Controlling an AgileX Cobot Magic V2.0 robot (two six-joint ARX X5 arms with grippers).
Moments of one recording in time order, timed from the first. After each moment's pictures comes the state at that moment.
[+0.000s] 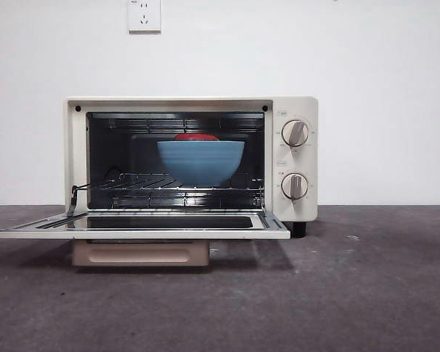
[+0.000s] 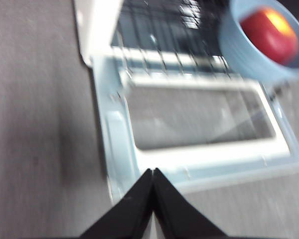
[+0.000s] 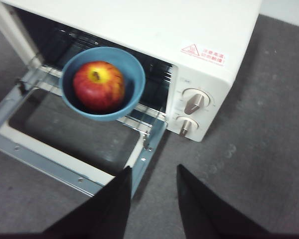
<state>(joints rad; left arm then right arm) -0.03 0.92 0.64 -0.36 0.40 -0.16 0.75 1.19 1.36 -0.84 0.26 0.23</state>
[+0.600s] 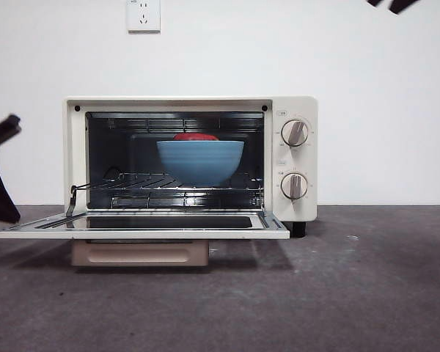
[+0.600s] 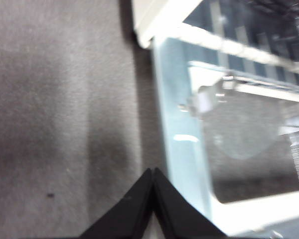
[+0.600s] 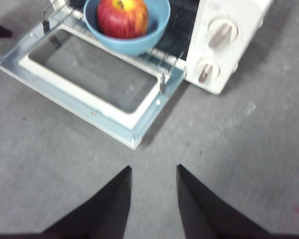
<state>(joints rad) 0.05 1.43 0.64 0.00 0.47 -0.20 0.81 0.89 1.03 -0.85 0.21 0.22</state>
